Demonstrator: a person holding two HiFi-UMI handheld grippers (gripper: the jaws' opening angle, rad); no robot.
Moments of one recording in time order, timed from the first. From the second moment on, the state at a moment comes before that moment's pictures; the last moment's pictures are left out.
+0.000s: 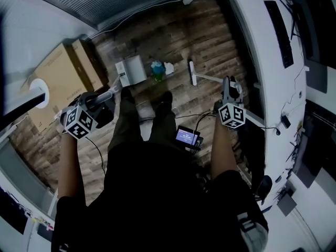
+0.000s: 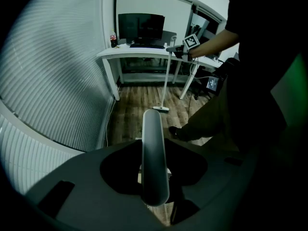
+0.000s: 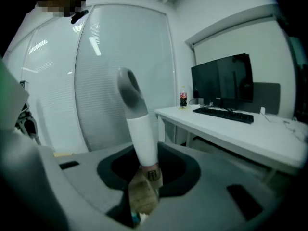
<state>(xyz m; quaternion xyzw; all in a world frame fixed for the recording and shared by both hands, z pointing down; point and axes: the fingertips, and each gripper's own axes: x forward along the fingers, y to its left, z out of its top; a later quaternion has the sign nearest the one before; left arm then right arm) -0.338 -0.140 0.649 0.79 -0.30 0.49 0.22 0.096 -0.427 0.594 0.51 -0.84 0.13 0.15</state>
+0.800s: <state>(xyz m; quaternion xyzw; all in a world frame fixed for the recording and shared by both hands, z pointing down) -0.351 -0.147 0.650 0.82 -0.27 0.45 0.23 -0.062 -0.363 0.601 0.55 -0.77 0.30 -0.07</state>
